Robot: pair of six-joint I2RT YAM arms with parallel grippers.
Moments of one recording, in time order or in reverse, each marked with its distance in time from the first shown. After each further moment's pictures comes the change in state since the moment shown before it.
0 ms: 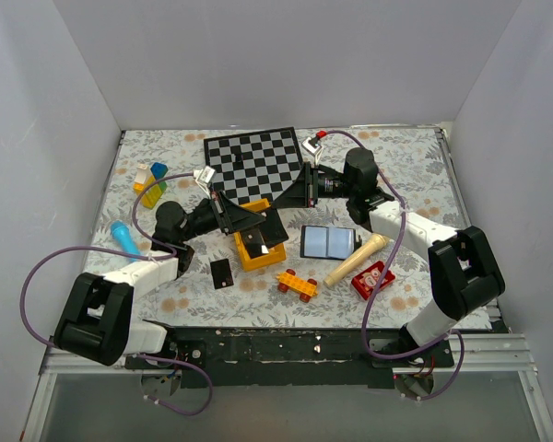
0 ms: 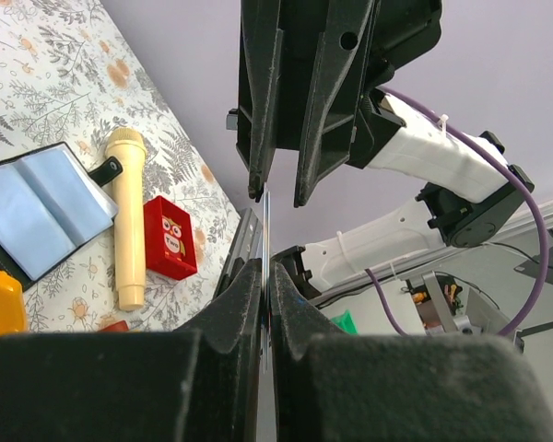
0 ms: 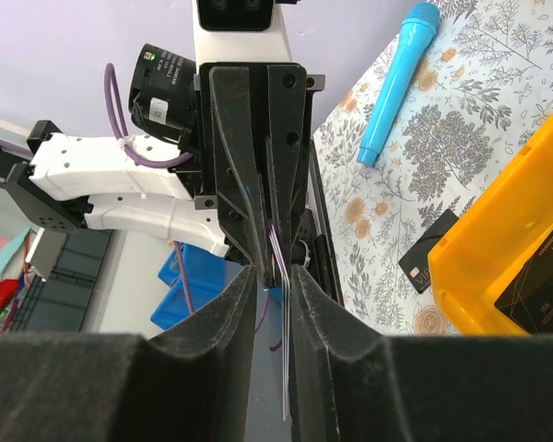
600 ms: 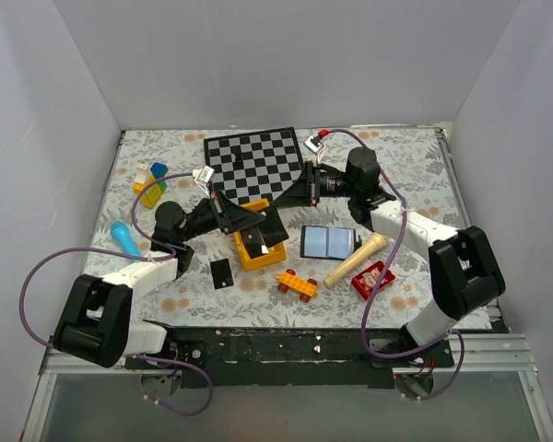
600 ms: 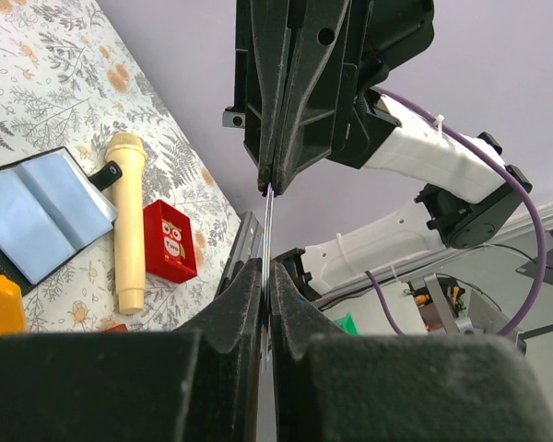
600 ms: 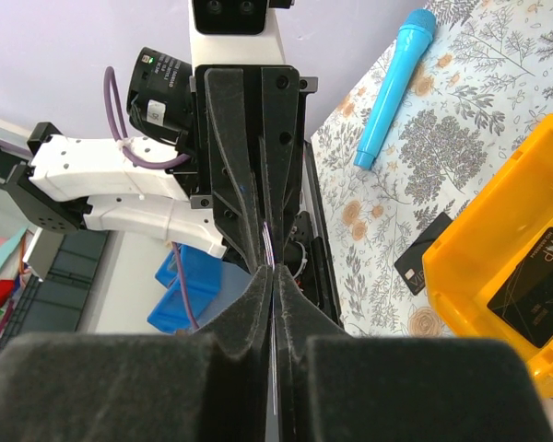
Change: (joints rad) left arm 0.000 -0.014 0.000 -0.010 -0.011 0.005; right arm -0.012 0.000 -0.001 0.017 -0.010 -0.001
